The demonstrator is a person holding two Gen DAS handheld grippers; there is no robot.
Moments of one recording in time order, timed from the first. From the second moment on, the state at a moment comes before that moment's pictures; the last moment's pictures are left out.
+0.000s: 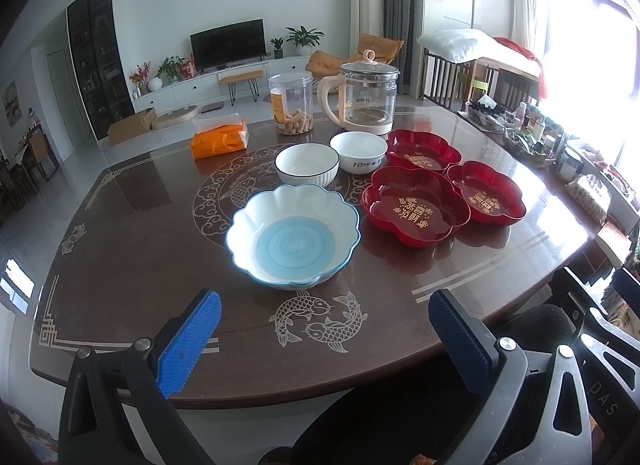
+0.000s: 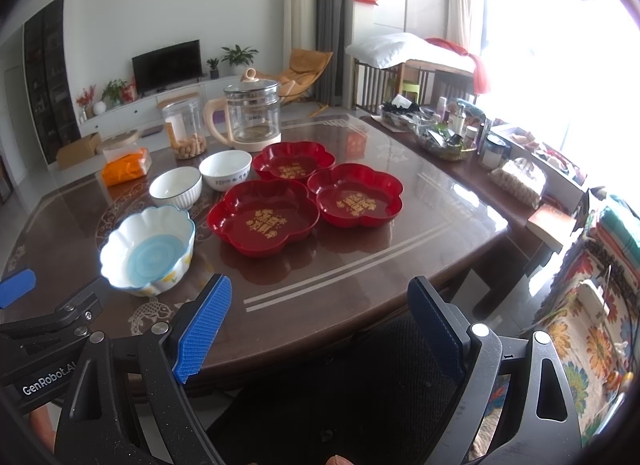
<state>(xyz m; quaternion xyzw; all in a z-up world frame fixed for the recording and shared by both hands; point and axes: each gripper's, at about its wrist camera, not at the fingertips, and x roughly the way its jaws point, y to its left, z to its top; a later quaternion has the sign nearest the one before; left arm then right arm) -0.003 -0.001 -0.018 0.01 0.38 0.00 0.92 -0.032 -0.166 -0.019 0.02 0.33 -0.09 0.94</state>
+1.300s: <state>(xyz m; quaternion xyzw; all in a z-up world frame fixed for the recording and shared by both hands) -0.038 0.091 0.026 -0.06 0.35 0.02 0.94 -0.063 -0.153 0.023 0.01 0.26 -0.09 0.96</state>
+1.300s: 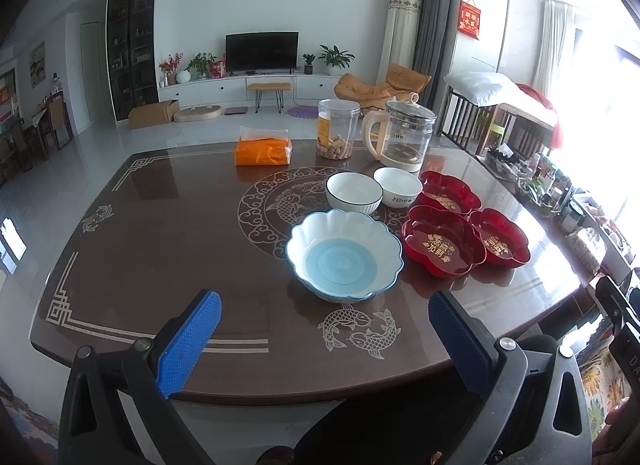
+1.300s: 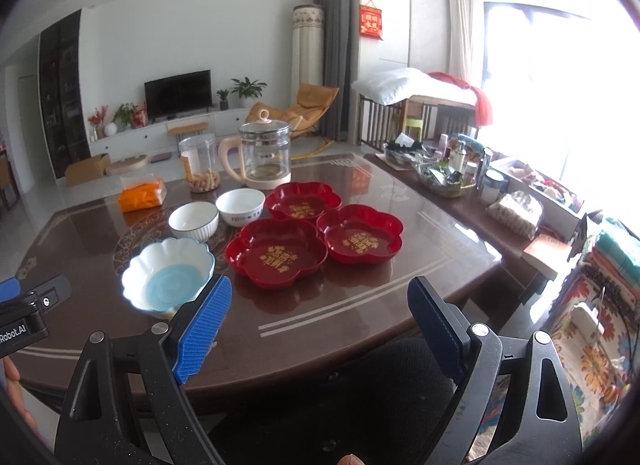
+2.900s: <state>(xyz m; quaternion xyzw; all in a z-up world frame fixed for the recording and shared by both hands) 0.299 -0.056 -0.107 0.02 0.59 -0.20 0.78 0.150 -0.260 -0.105 0.23 0.51 0.01 0.83</state>
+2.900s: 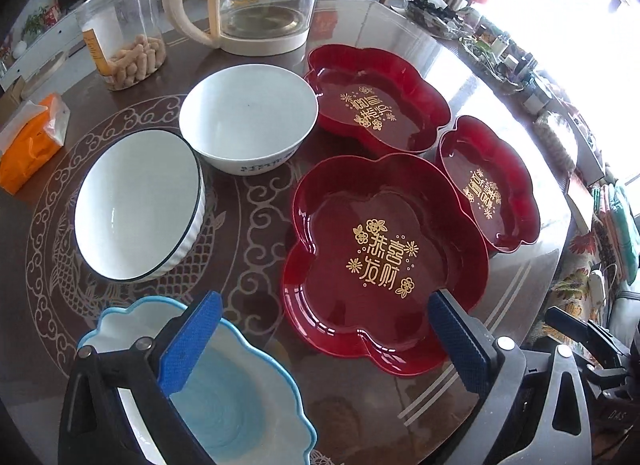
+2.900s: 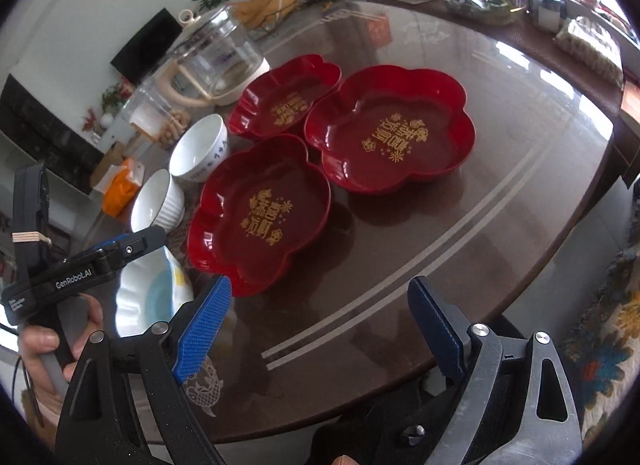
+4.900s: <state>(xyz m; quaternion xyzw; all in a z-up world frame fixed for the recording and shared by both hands) 0.174 -0.097 -0.145 0.00 0.55 -0.14 0.83 0.156 -0.292 -0.166 0.20 0.54 -0.01 0.82</state>
